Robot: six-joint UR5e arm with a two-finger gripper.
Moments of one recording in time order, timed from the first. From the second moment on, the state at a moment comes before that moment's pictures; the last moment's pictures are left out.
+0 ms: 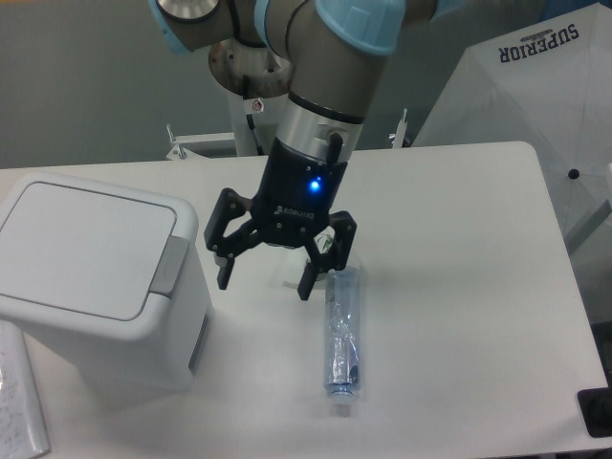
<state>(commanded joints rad) 2.42 -1.79 -1.43 -1.02 1.01 0.15</state>
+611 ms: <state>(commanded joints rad) 2.38 -1.79 -1.45 -1.03 1.02 0.15</state>
